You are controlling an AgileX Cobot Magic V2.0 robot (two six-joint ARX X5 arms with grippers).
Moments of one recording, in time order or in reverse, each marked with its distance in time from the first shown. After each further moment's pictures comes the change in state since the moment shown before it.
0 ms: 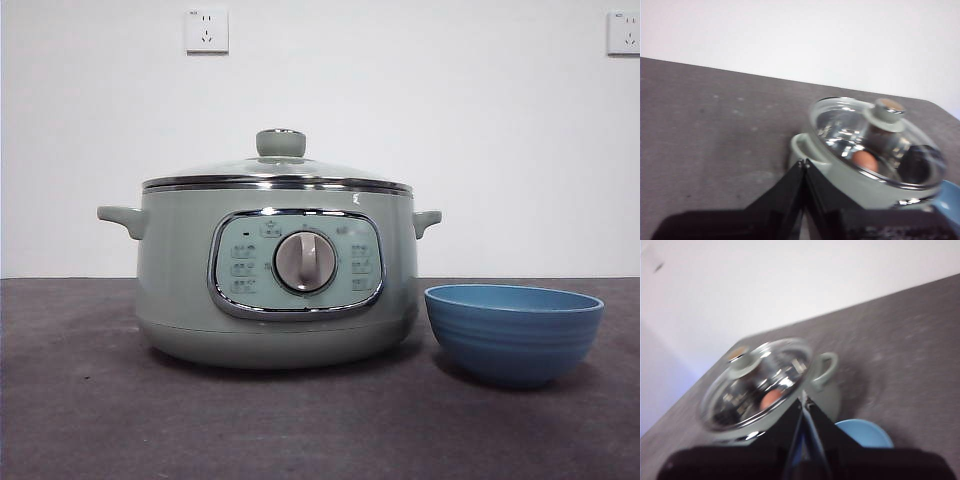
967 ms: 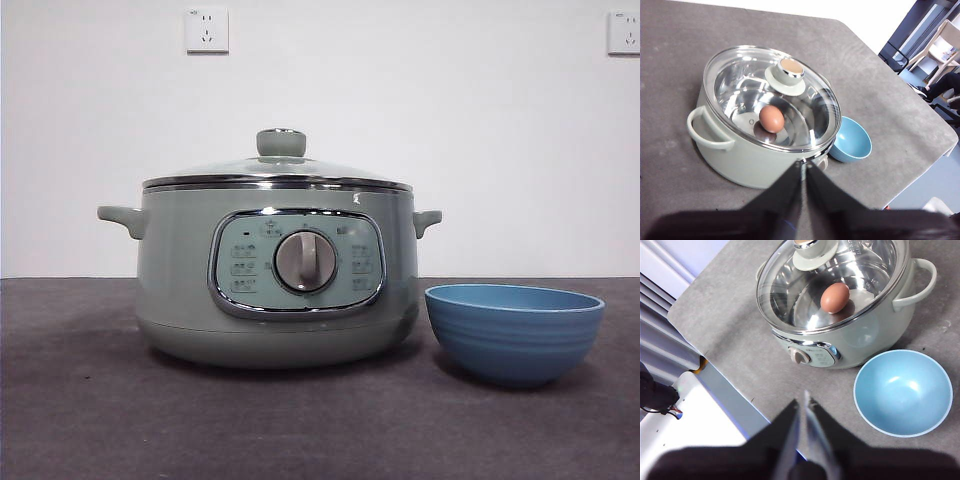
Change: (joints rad) left arm 0.000 0.498 0.470 -0.360 0.374 0.196; right arm 0.090 0.579 0.616 -0.716 -0.219 -0.505
